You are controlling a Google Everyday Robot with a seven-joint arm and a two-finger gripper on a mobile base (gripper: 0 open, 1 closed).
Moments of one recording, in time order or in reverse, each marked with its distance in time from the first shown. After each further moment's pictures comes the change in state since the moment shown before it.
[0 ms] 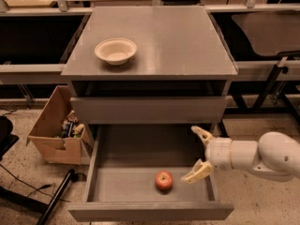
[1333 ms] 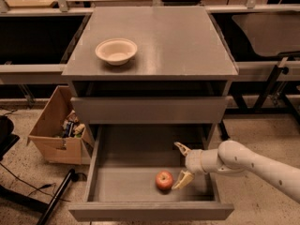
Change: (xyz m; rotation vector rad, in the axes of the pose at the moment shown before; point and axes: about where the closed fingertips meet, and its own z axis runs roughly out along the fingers) arm 0.153 -0.019 0.132 -0.107 0.160 -0.167
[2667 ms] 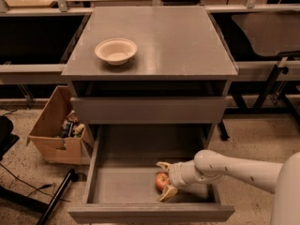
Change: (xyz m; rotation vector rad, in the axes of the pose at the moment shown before) arm 0.017 0.062 0.077 -0.146 0.104 -0.032
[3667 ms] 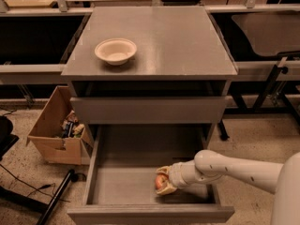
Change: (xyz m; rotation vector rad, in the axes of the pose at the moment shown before) arm 0.000 0.000 0.001 -0.001 -0.001 0.001
